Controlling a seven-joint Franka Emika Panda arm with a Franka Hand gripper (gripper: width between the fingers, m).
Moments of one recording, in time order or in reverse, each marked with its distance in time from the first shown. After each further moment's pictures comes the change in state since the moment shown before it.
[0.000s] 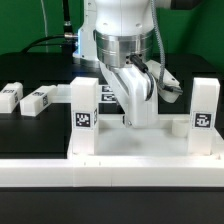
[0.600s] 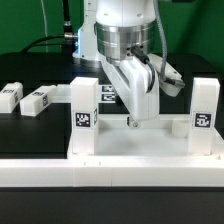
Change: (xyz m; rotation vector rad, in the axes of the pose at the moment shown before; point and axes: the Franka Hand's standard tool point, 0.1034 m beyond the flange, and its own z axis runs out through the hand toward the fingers) arm 0.000 -0.003 -0.007 0.012 0.002 0.005
